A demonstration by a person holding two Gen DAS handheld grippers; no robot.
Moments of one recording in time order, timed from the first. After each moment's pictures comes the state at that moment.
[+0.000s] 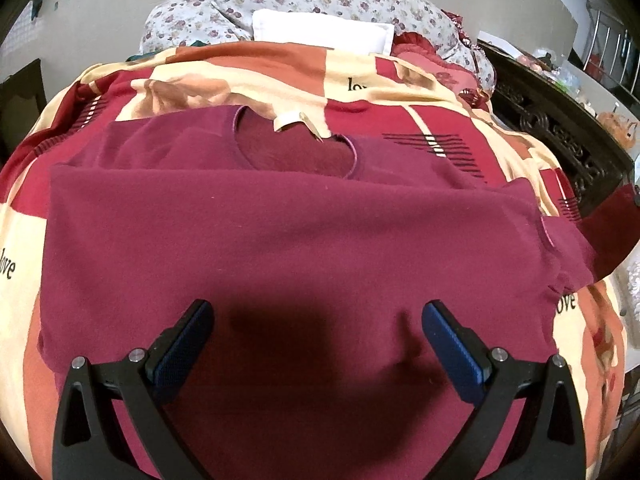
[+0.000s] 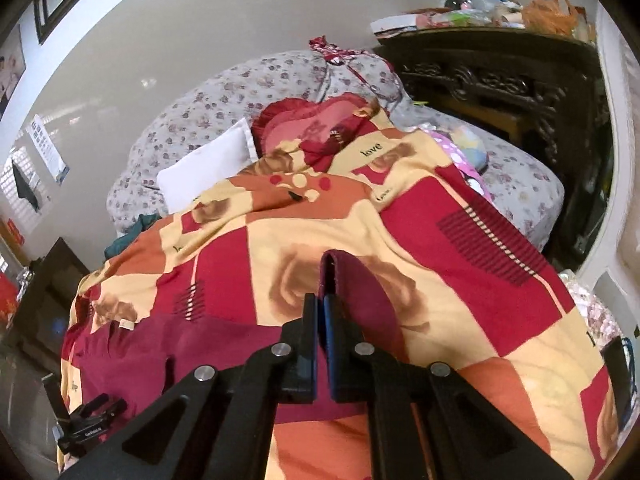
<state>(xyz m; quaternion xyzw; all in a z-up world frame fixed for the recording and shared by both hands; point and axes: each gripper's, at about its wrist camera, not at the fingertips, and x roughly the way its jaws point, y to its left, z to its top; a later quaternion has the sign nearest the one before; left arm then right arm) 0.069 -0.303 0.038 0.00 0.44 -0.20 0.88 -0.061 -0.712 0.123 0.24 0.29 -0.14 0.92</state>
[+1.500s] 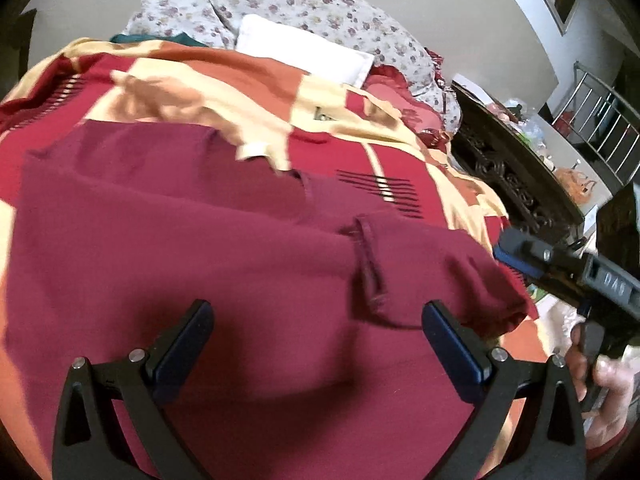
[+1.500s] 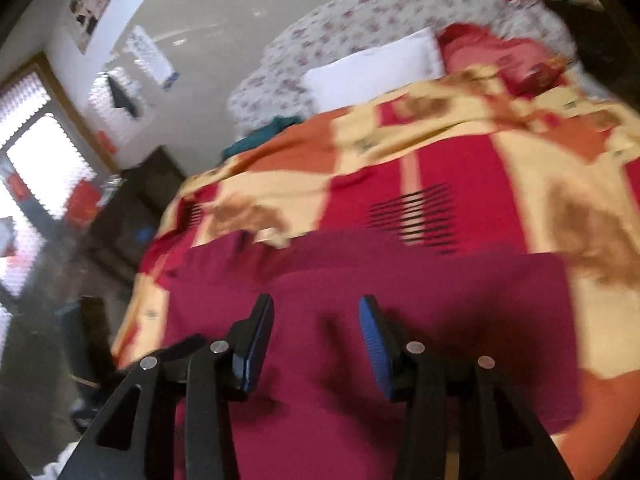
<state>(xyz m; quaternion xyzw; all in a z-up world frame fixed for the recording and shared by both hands) 0.075 -0.303 0.060 -0.12 0.43 -0.27 0.85 0.043 -0.523 0.082 0.21 0.36 0.08 0.91</state>
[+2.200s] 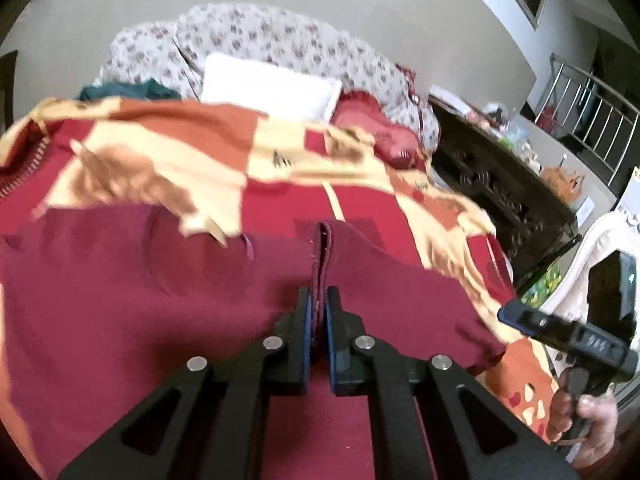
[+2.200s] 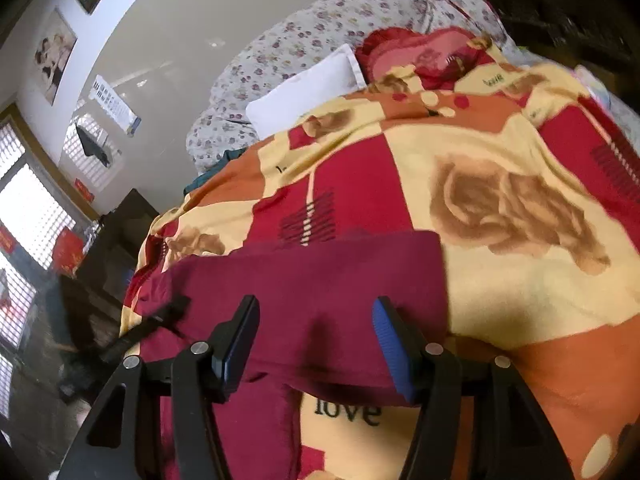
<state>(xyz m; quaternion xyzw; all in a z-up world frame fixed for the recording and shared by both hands) 0.083 -0.333 0.105 -0.09 0.37 -0.28 0.88 -0.003 -0.604 0.069 0.26 0.33 0.04 0.91</state>
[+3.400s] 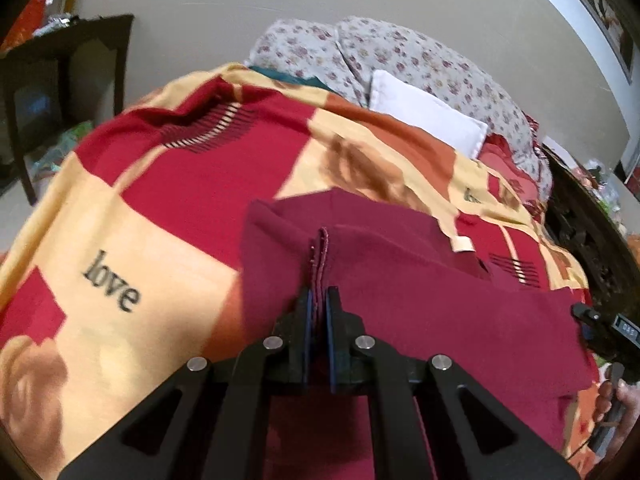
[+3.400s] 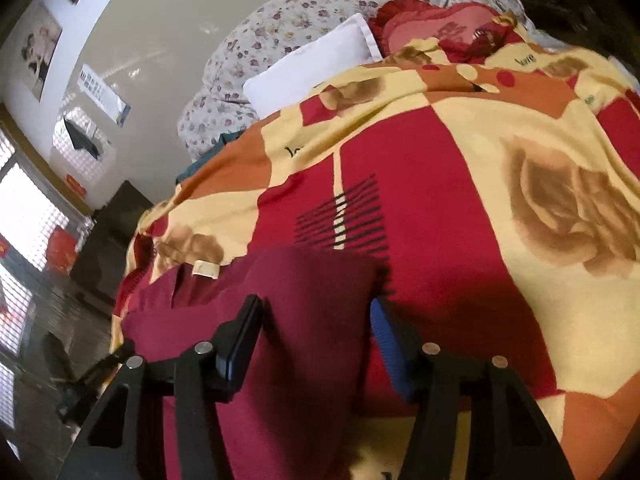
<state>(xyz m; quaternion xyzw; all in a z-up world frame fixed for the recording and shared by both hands) 0.111 -0.156 0.058 -0.13 0.38 -0.09 0.91 0.082 -0.564 0.041 0.27 0.36 0.04 0.89</state>
